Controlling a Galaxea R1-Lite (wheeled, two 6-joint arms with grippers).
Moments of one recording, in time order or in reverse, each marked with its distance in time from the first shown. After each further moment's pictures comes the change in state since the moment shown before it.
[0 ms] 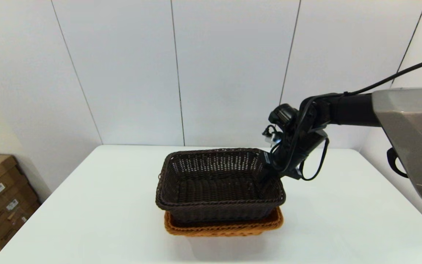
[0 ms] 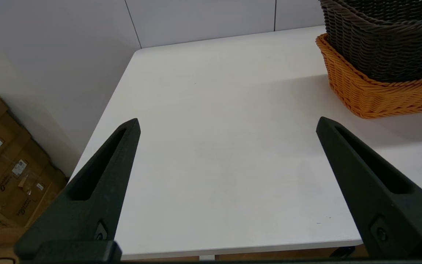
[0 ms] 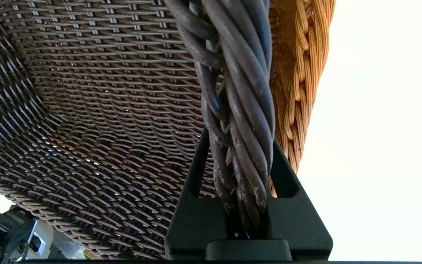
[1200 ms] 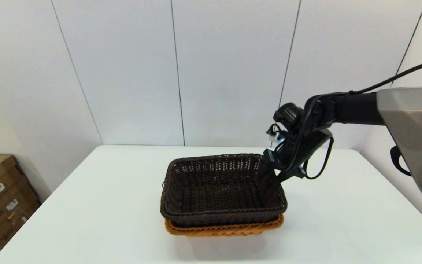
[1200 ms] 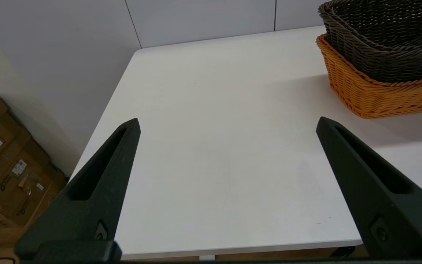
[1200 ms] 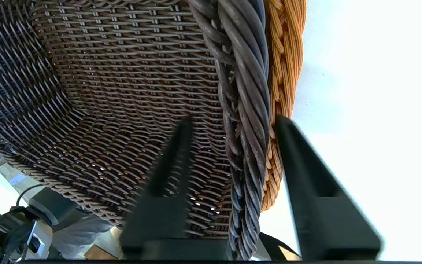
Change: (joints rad) left arm 0.000 0.000 0.000 0.000 0.000 0.000; right arm -0.030 -0.002 0.002 0.001 0.001 -0.024
